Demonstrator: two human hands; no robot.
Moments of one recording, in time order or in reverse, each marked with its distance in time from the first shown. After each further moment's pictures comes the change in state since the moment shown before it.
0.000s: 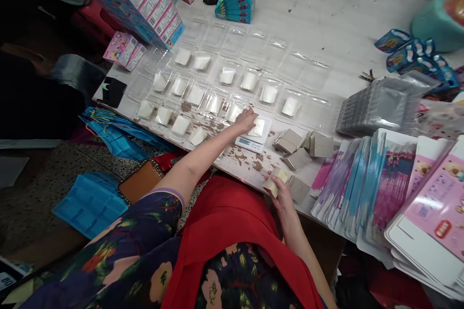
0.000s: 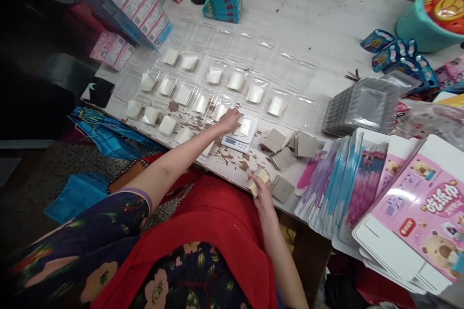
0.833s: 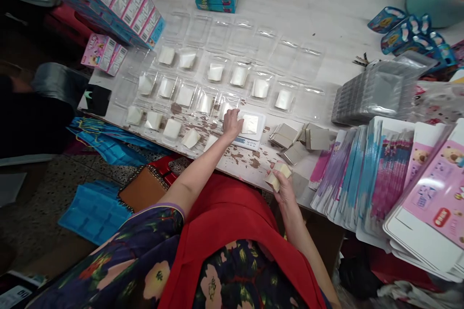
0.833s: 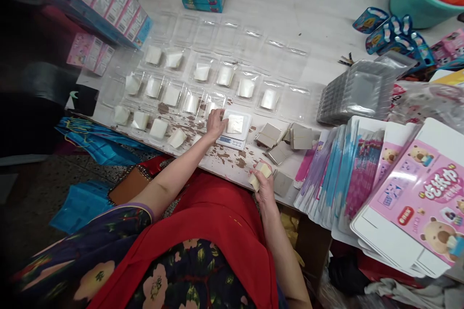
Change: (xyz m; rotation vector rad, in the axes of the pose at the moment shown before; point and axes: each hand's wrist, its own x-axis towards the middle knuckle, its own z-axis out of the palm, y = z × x) left_hand -0.010 -0.007 0.033 -0.292 0.384 -0.394; right_hand 0.006 -0.012 0.002 0.052 0.020 -0.110
